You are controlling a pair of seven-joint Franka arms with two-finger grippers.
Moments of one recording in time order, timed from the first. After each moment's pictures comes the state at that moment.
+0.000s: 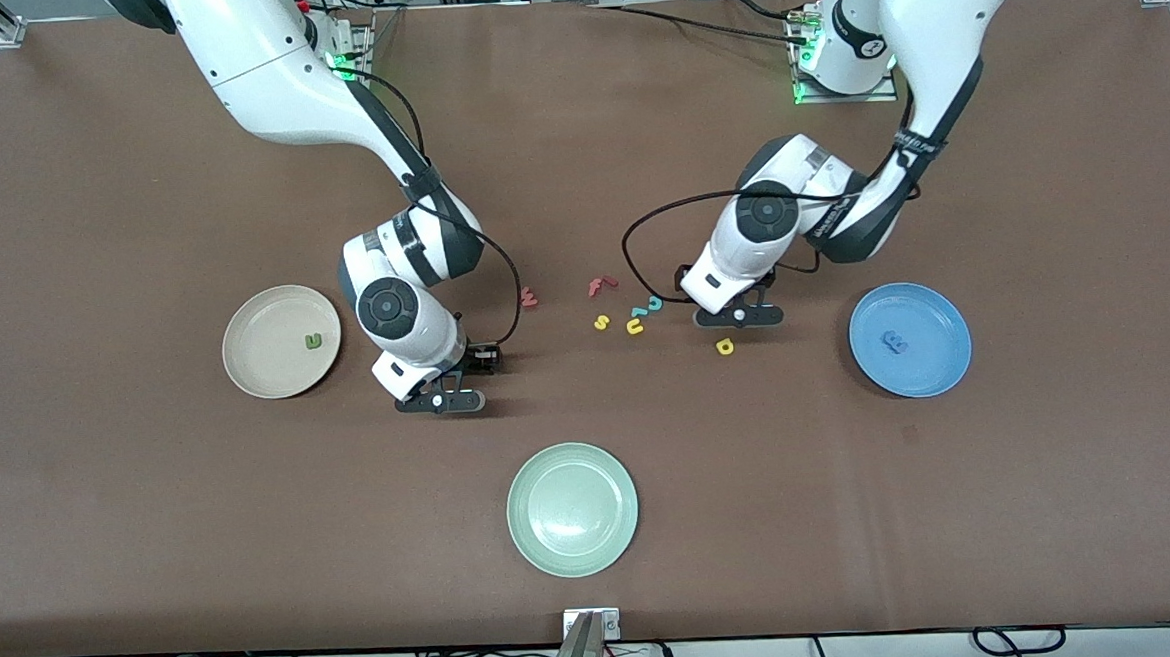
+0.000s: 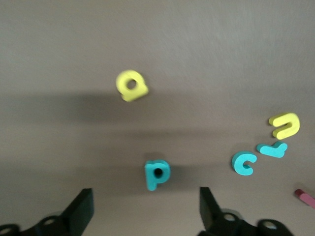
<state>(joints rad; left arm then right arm) 0.00 0.55 -0.57 -2.01 0.30 2.34 -0.74 0.50 0.74 -0.01 -1.65 0.10 2.38 0.43</state>
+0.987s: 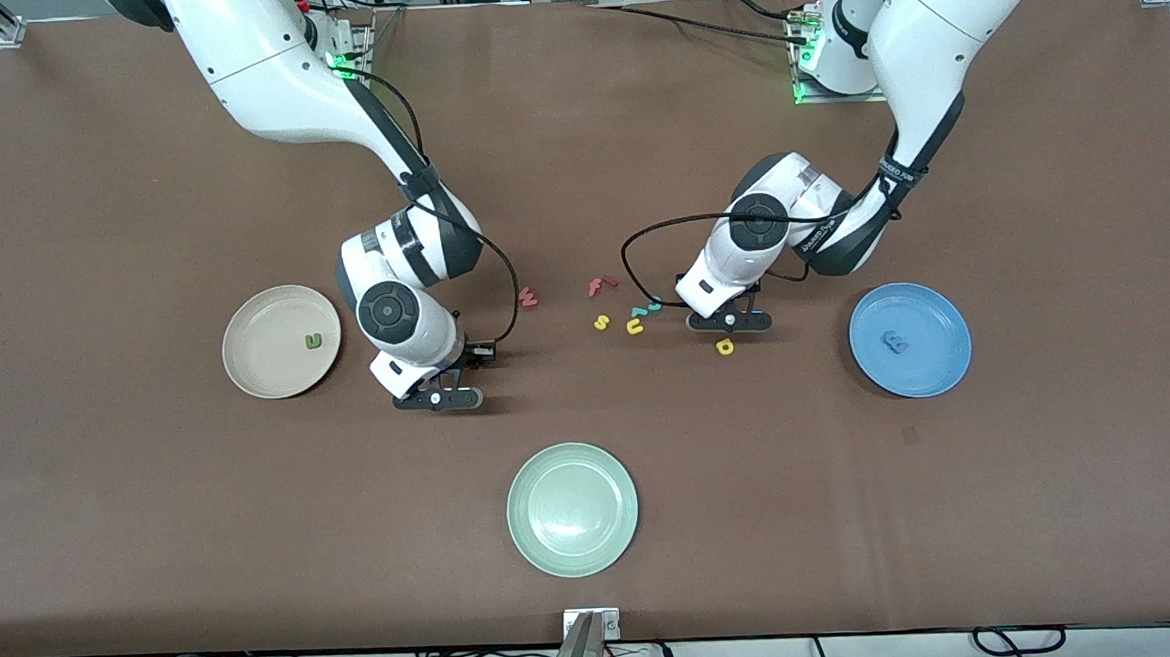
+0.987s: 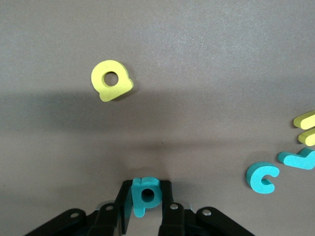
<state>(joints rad) 0.00 0.61 -0.55 -2.03 0.36 2.43 -0.74 0.49 0.74 -0.02 -1.64 0.10 2.30 0.43</state>
